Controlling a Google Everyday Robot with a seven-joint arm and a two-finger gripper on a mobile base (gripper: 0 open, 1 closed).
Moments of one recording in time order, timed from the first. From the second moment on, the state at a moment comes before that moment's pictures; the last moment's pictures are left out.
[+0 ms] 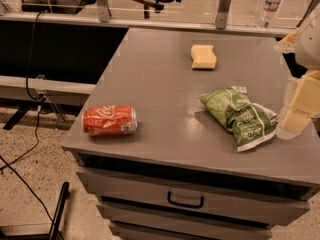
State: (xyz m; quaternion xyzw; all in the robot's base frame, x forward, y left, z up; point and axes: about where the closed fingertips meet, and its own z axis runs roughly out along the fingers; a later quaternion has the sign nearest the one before) arm 0.438 -0.217 0.976 -0.60 0.78 -0.03 0.16
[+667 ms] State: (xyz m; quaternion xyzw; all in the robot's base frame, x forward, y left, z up) arm 0.454 -0.179 0.979 -0.63 0.75 0.00 0.19
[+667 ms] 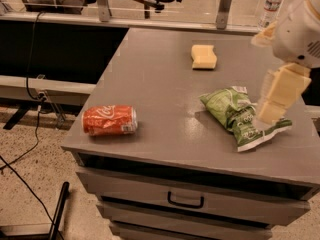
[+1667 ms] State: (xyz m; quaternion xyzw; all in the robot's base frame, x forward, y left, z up) arm 0.489 0.058 0.955 -0.77 0.60 0.04 0.18
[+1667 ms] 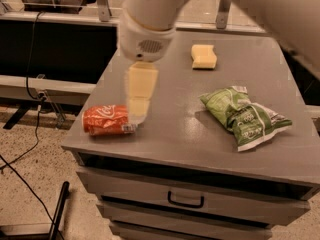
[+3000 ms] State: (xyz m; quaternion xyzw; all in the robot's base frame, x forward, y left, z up) arm 0.508 0.144 0.874 -0.77 0.63 -0.03 0.09
